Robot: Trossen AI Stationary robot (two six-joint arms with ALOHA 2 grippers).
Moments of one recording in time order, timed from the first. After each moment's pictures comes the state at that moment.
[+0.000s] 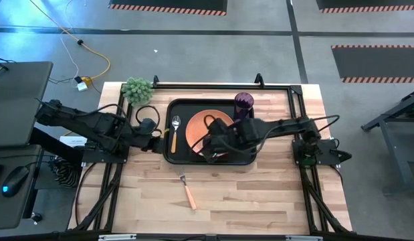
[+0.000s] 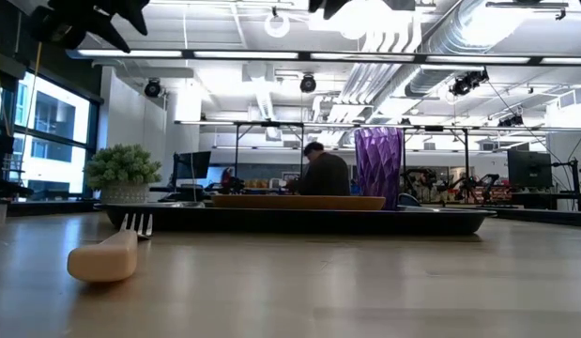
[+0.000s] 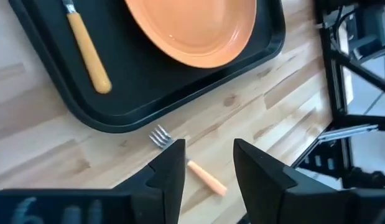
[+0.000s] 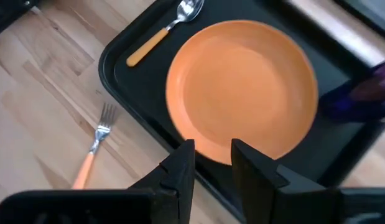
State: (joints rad) left arm -0.28 1.00 0.99 -0.90 -0.21 -1.45; right arm 0.23 2.01 2.26 -1.48 0.42 0.97
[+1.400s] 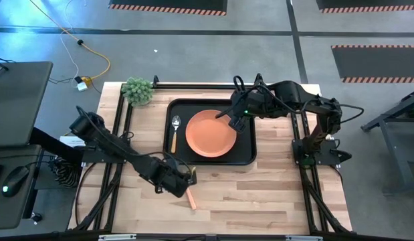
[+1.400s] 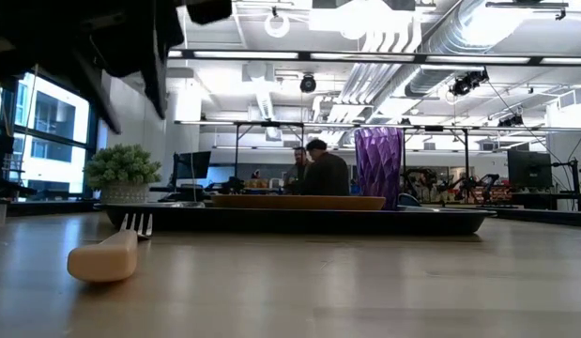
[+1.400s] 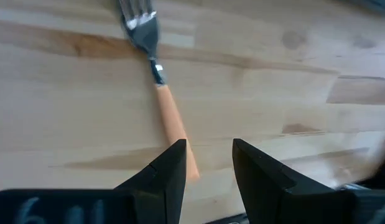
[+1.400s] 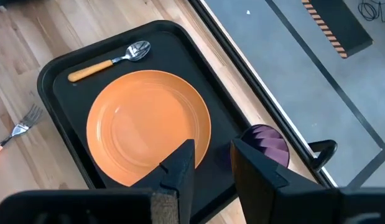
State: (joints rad) left arm -0.53 1.68 1.15 -0.61 -0.18 -2.22; right arm 0.05 1.76 2.26 -1.57 0.50 0.44
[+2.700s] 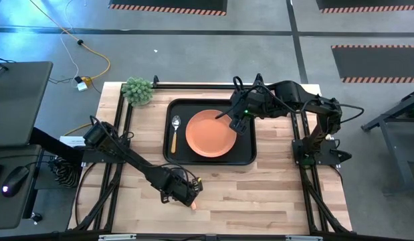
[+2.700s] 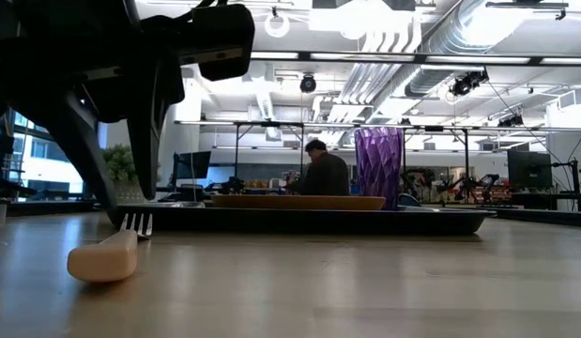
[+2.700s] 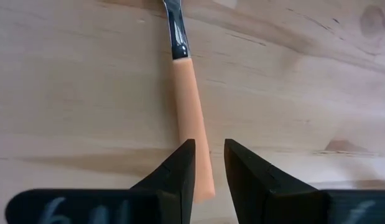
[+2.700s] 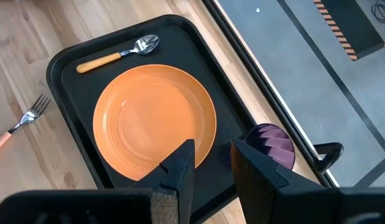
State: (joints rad) left arm -0.55 1.87 1.21 -0.53 -0.11 -2.35; right arm 0.05 1.76 2.26 -1.57 0.46 0.40
